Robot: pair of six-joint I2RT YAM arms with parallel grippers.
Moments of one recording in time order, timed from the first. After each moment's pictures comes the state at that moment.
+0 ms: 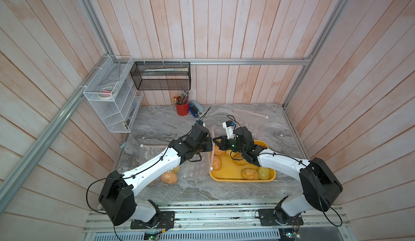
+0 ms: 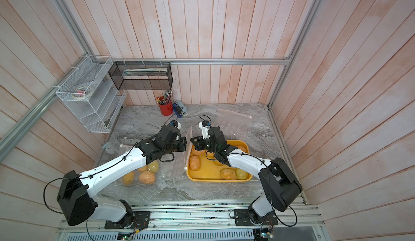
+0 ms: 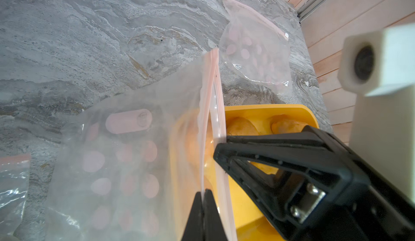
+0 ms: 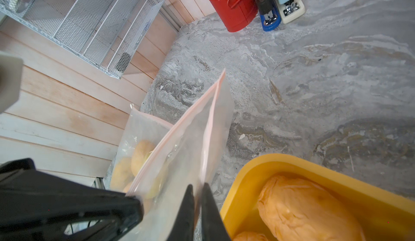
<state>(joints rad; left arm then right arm) -0.74 1.43 1.14 -0.46 -0.09 -0.66 0.67 1.52 0.86 0.26 -0.31 0.63</state>
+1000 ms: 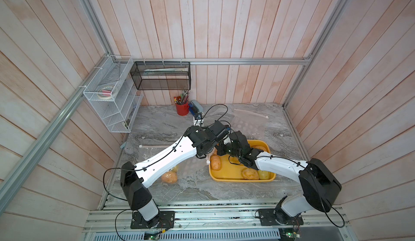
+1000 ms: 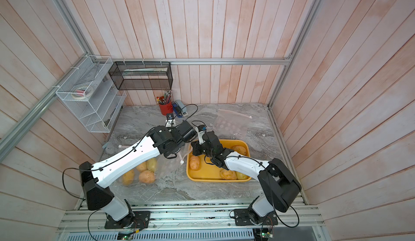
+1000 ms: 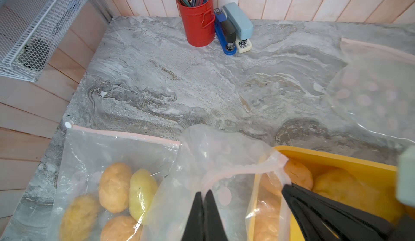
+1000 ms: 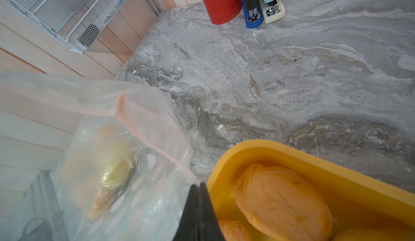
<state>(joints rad) -0.91 1.68 1.68 -1.23 -0.76 -0.93 0.76 1.51 0.84 0.19 -0.11 0.47</state>
